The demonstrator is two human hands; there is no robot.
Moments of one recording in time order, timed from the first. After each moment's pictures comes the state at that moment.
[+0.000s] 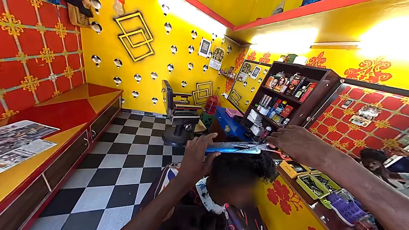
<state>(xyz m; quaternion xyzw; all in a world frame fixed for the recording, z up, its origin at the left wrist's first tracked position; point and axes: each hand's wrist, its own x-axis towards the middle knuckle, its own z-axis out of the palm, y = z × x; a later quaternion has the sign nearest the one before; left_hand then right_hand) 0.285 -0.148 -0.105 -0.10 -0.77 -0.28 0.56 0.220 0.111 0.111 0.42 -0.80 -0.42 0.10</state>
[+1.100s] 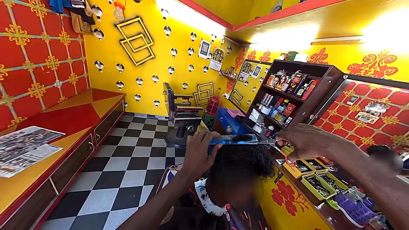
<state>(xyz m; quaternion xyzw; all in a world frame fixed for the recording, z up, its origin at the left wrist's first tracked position) 0.264 -0.145 -0.090 -0.05 -0.81 -0.24 0.54 0.172 0.134 0.123 0.34 -0.87 -0.35 0.00</state>
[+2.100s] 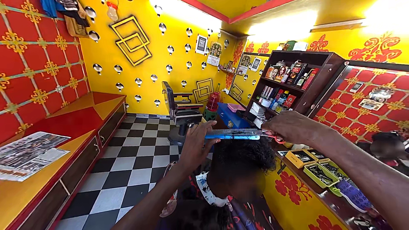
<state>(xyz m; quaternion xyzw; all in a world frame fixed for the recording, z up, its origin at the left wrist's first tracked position) 0.275 -0.155 -0.078 -0.13 -0.80 -0.26 0.53 0.200 0.107 0.117 0.43 -0.82 -0.36 0.09</state>
